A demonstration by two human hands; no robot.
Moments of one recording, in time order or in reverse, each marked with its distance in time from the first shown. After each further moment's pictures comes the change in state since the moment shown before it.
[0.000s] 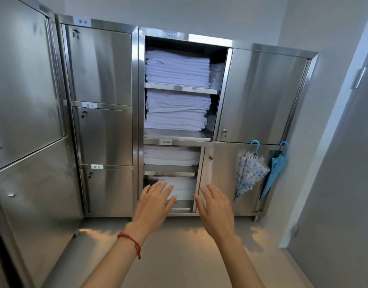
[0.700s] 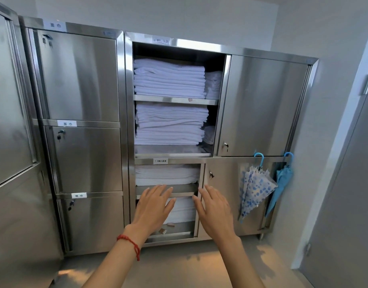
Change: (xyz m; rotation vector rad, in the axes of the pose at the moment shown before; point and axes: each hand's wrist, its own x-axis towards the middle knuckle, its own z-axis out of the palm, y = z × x) left_hand 0.181 -0.101 0.055 0.027 -0.034 0.080; right_hand 0.181 0.000 0.088 -0.013 0.010 0.072
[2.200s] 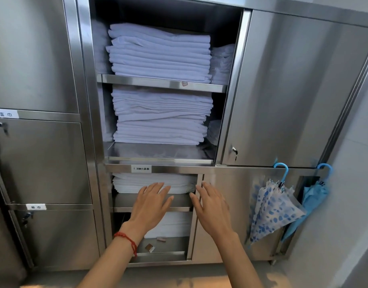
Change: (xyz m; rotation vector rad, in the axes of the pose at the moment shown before) left_hand 0.291 0.003 0.193 0.033 -0.071 -0.110; right_hand 0.272 0.196 0.152 0.080 -0.027 -0.089
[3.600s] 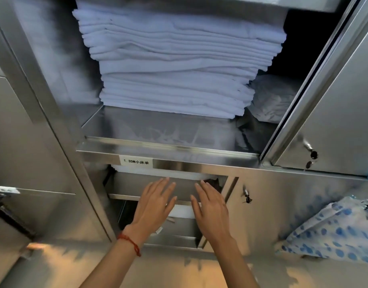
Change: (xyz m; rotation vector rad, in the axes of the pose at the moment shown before) left_hand 0.211 -0.110 0.216 -0.033 0.050 -0.019; right_hand 0.203 0.093 0.262 0.045 0.031 -0.114
